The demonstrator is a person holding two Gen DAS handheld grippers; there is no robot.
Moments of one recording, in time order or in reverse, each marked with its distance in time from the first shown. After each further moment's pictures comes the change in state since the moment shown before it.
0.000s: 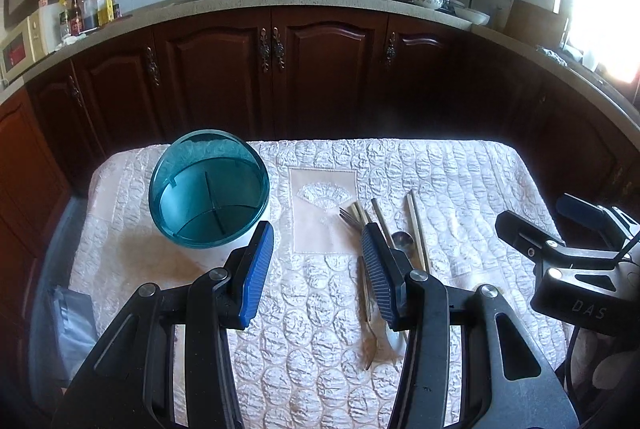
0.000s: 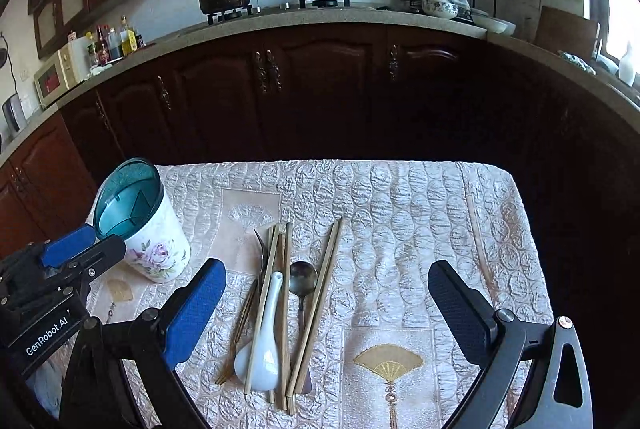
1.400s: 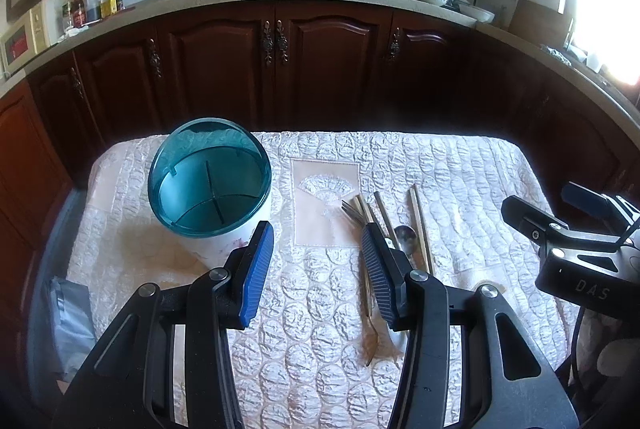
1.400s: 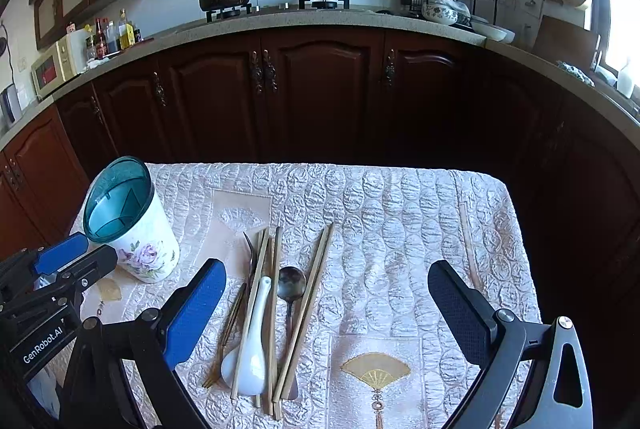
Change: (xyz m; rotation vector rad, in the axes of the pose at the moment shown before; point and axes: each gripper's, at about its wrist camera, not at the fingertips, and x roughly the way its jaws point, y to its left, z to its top) left arm 0.005 0.004 -0.004 -0.013 0.017 0.005; right arm 0.002 -0.004 0.005 -0.031 -0.002 -0.029
